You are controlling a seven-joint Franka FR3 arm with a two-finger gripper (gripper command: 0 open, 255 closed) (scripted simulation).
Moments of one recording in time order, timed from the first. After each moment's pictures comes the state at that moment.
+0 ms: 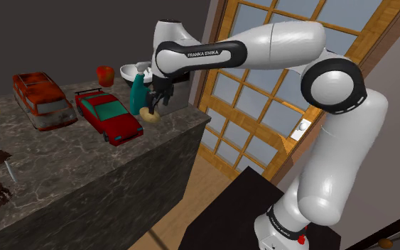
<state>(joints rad) 0.12 0.25 0.11 -1.72 -0.06 2.00 0.00</state>
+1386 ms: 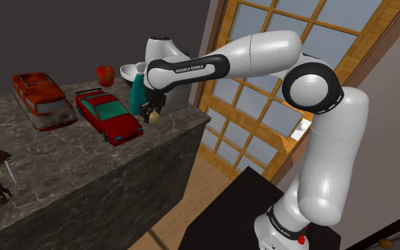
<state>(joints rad) 0.14 0.37 0.11 -1.69 -0.08 2.10 0.01</state>
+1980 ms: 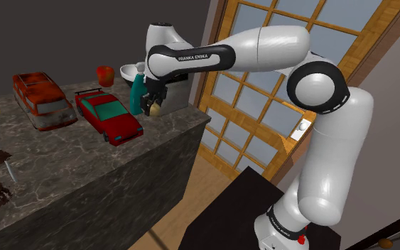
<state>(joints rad) 0.14 0.34 0.11 -1.63 -0.07 2.00 0.00</state>
